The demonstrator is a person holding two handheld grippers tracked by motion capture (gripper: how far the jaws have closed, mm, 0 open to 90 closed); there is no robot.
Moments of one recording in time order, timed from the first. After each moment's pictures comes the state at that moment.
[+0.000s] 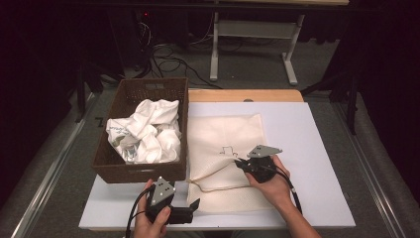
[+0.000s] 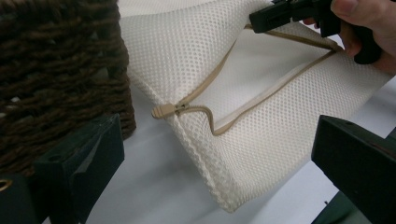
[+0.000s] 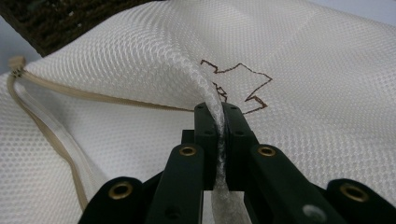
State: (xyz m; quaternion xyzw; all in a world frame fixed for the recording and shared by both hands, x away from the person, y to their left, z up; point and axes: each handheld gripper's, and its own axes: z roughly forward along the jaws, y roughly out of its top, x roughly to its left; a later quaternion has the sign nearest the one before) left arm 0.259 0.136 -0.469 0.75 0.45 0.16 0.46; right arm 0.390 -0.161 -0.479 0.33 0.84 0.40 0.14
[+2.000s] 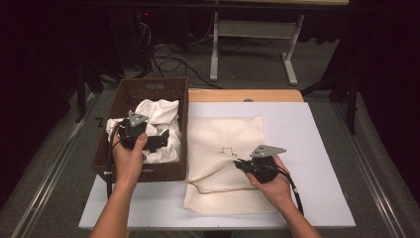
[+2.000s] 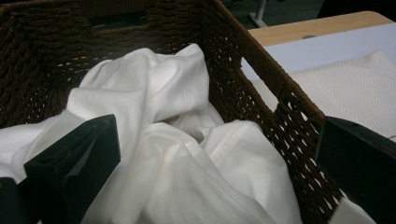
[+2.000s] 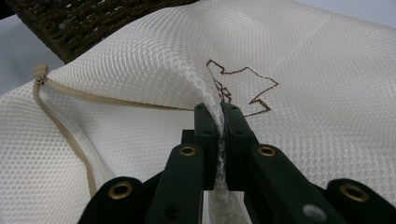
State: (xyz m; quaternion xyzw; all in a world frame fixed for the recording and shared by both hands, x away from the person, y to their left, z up) left arm 0.408 0.212 -0.410 0.69 0.55 0.27 0.39; right arm 0.388 -0.165 -0.475 0.33 0.83 0.43 0.11
